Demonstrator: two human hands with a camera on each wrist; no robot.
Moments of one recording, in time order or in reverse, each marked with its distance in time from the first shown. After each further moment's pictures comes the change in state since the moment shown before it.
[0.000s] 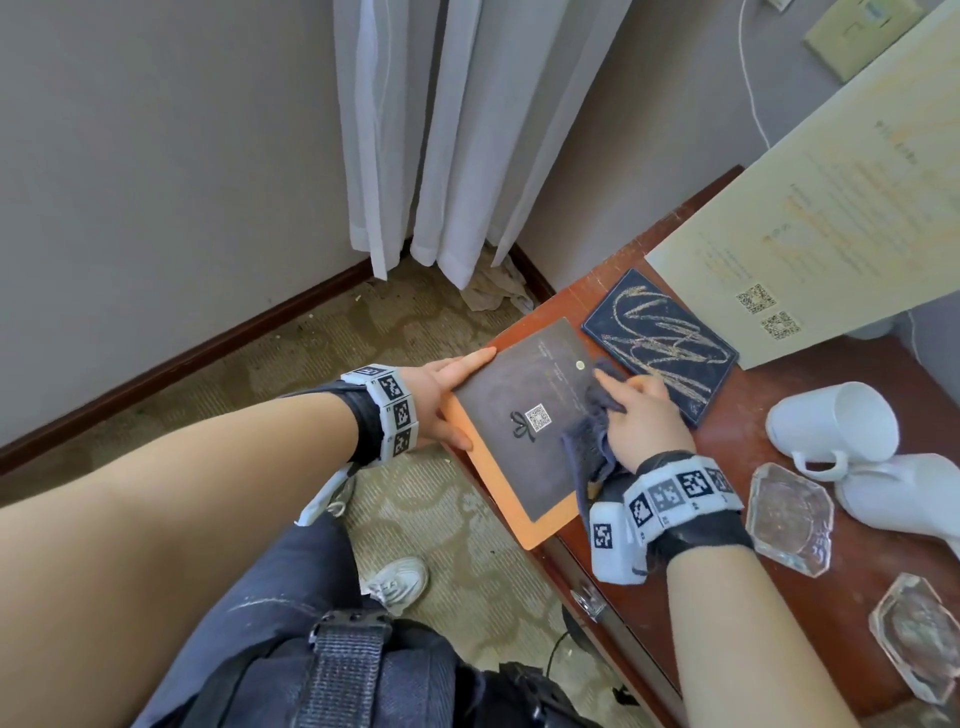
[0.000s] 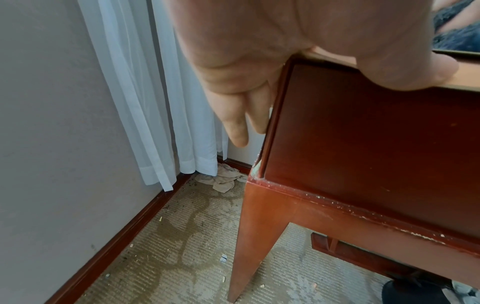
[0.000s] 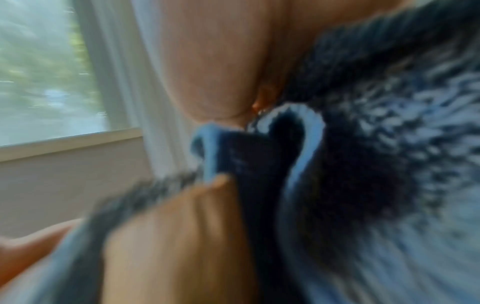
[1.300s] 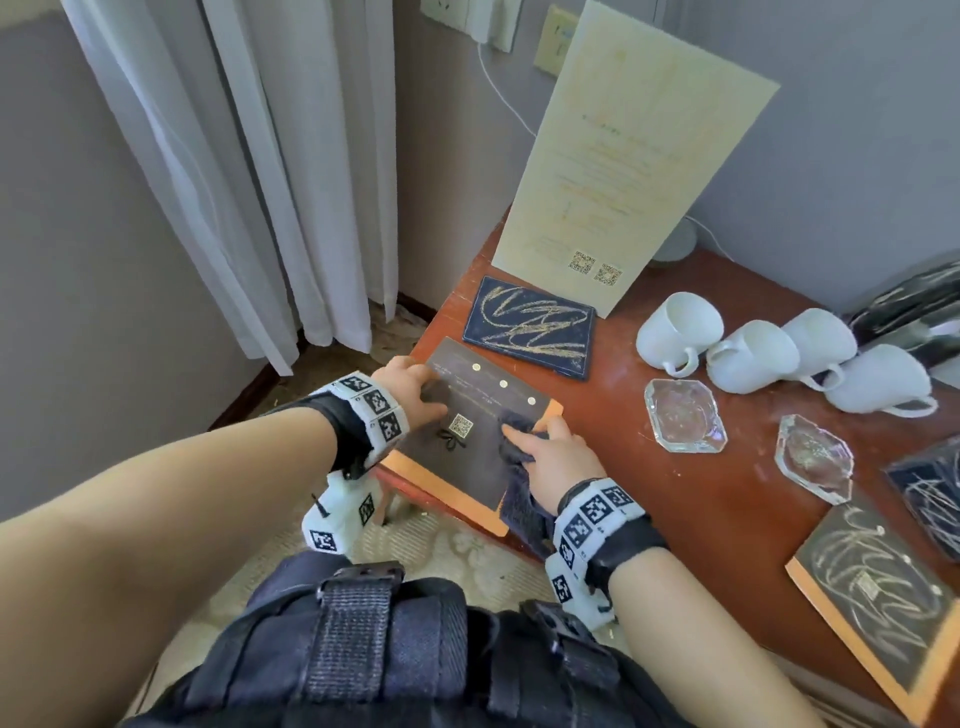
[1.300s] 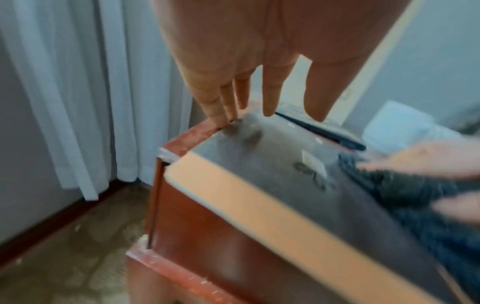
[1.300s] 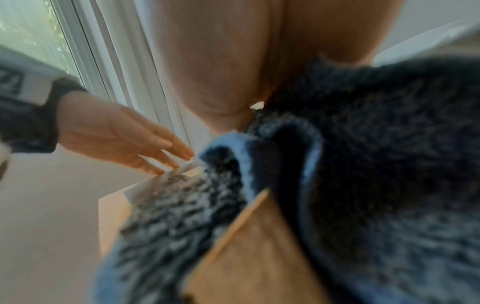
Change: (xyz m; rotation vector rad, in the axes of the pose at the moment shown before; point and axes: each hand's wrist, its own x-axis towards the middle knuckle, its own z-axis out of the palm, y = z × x) left_hand 0.004 0.082 -0.030 0.246 0.176 0.079; right_hand -0.082 0.001 0.021 -0.039 -0.113 0.130
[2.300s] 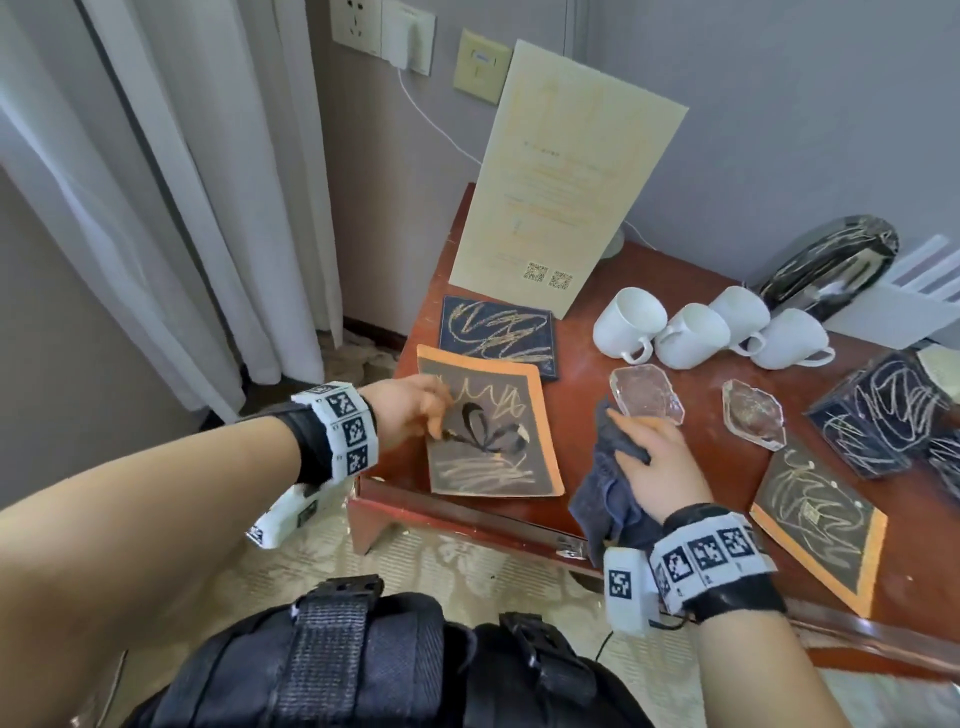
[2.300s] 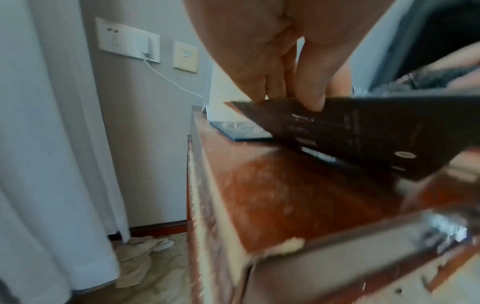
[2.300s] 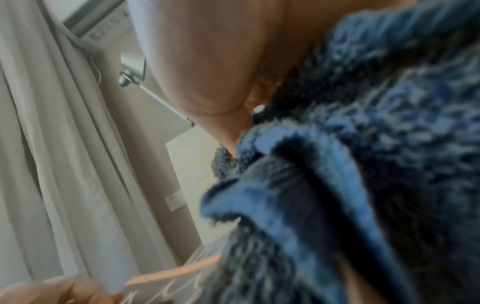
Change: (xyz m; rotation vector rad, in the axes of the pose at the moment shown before) left_hand 0.003 -0.015 -0.039 -0.011 -0.161 0.687; right_hand -0.074 0.030 -0.035 0.548 0.436 0.245
